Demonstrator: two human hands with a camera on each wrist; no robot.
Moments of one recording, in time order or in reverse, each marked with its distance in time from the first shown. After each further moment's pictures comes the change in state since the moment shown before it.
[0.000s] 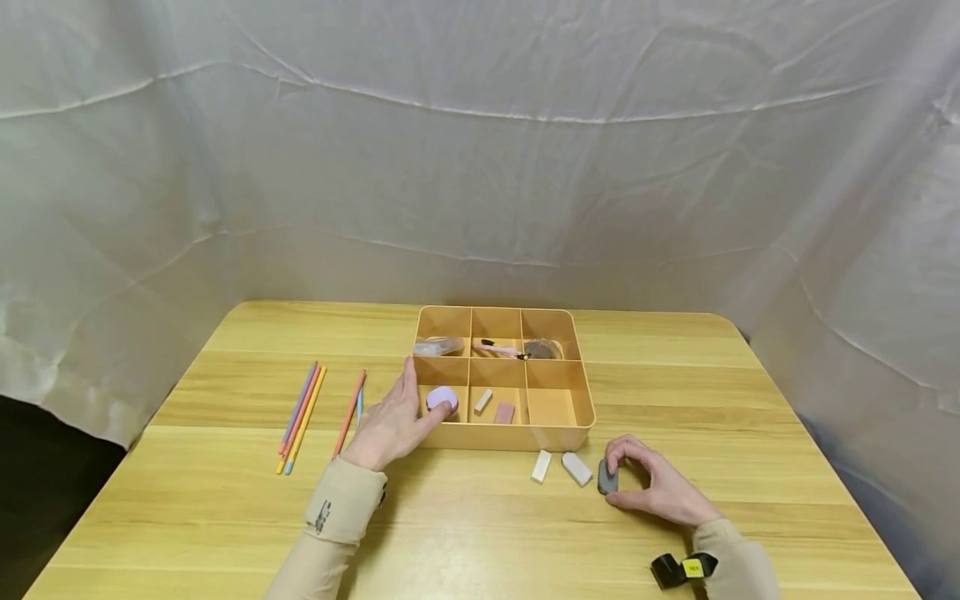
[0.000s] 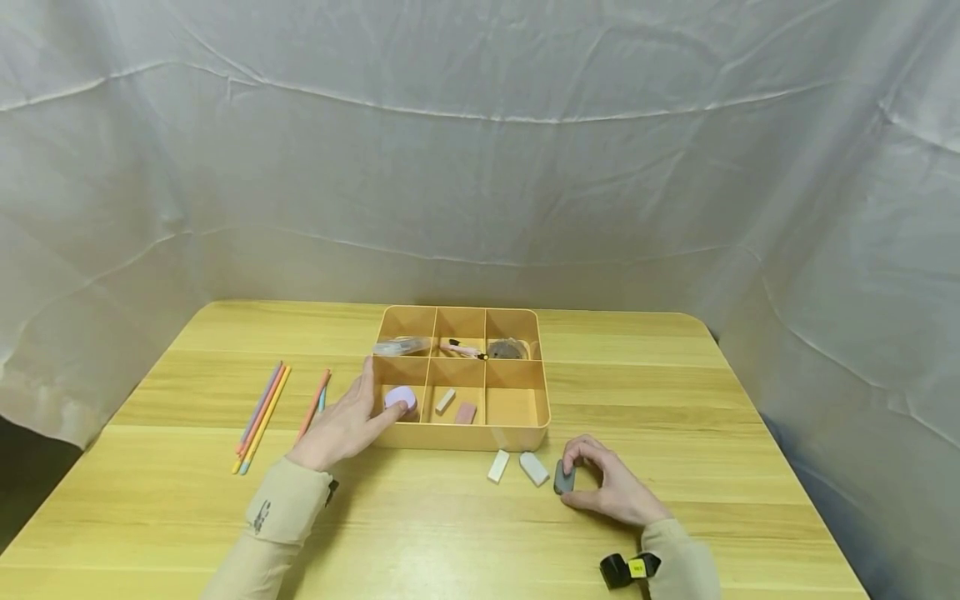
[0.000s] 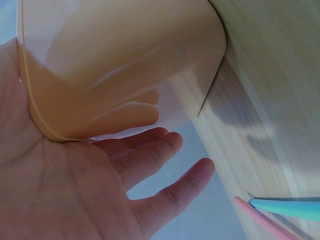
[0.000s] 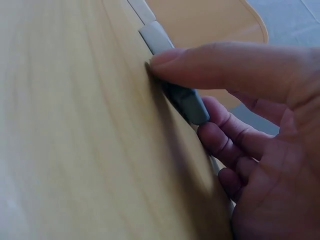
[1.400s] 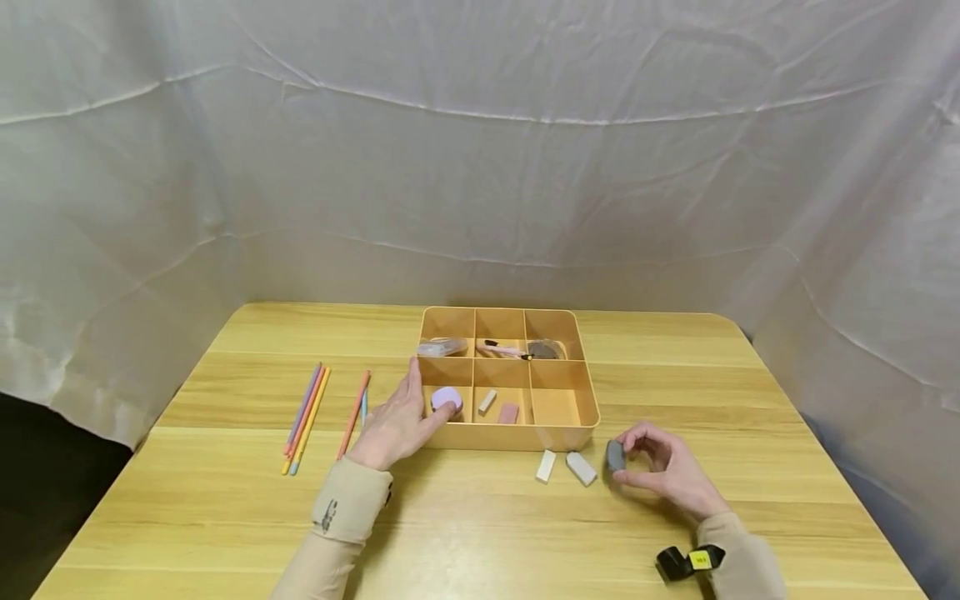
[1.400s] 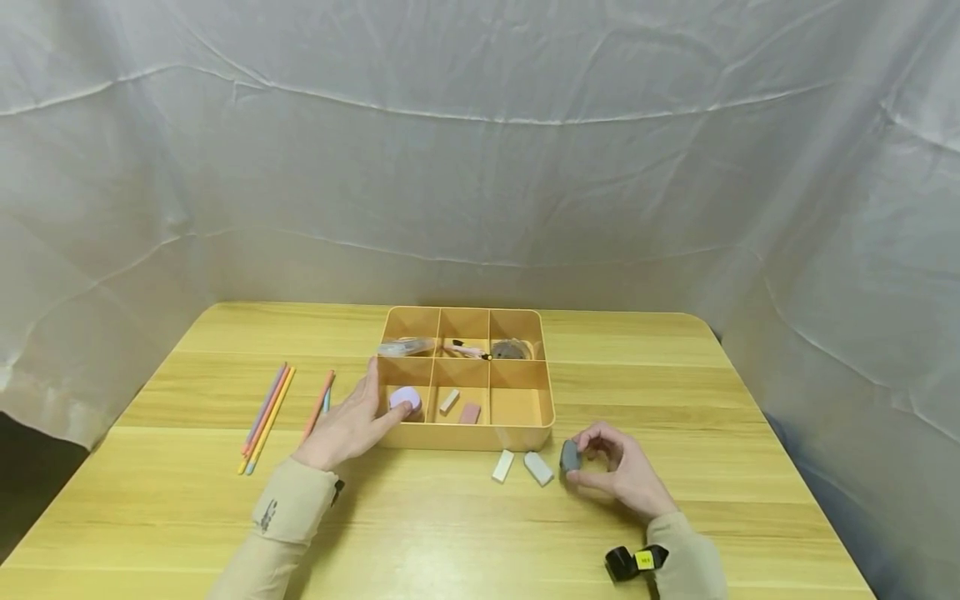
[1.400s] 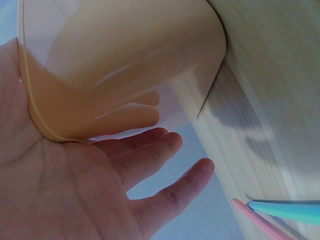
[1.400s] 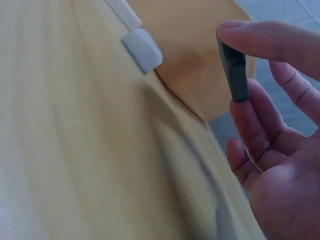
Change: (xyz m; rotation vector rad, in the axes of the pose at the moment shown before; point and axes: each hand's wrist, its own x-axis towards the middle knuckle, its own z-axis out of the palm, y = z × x) left_hand -0.002 0.002 -0.002 -0.012 -0.010 -0.019; right_hand 0.005 -0.009 -0.007 0.200 0.177 0.054
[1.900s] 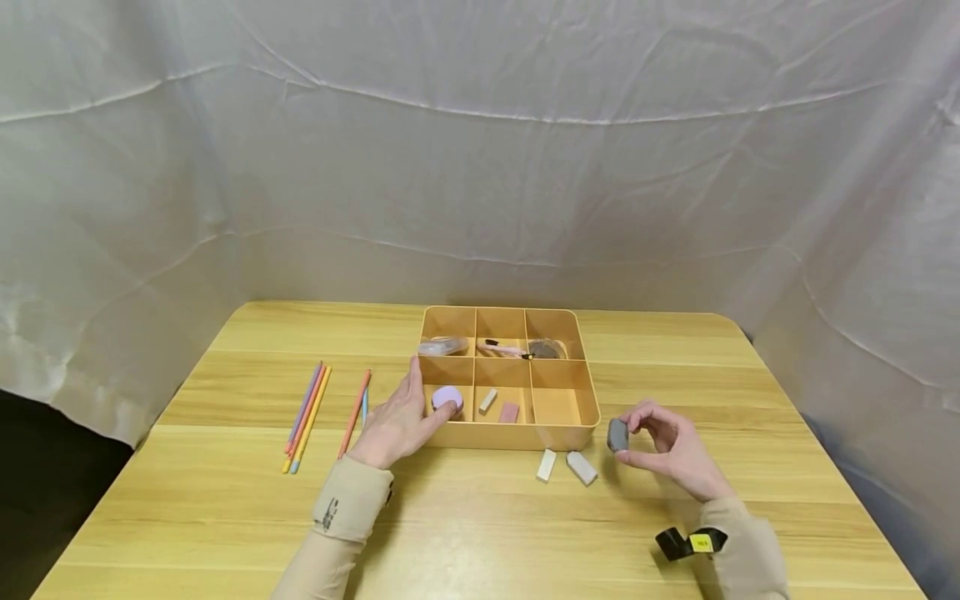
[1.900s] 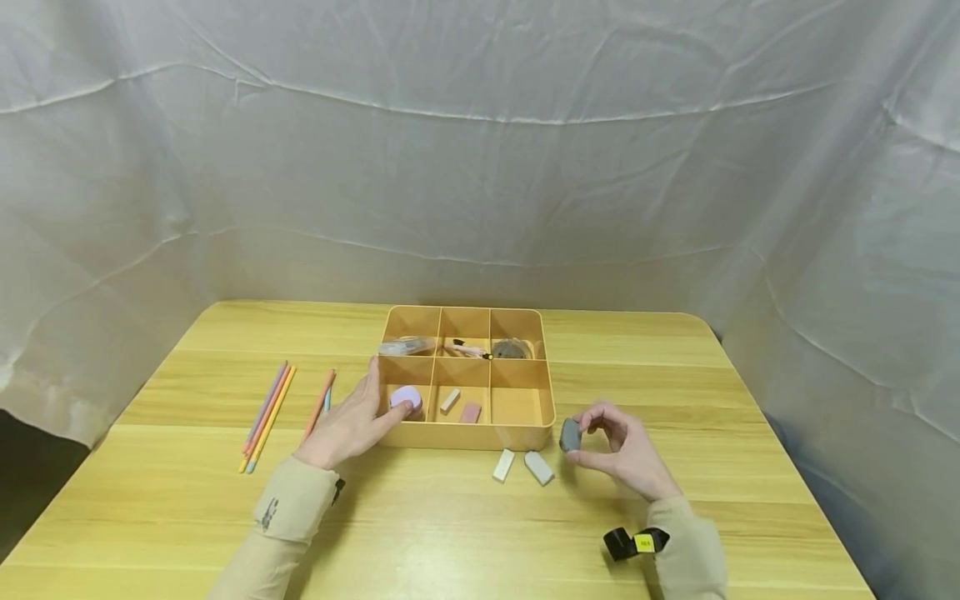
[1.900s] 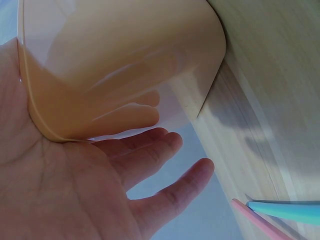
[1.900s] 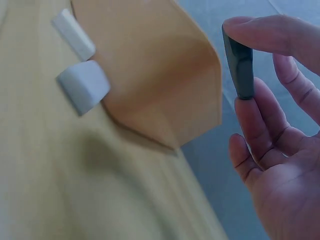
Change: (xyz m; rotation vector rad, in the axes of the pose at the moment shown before) left_hand 0.002 -0.001 0.001 0.002 0.008 -0.004; right_hand 0.019 -0.025 -0.006 0.028 0.015 -0.010
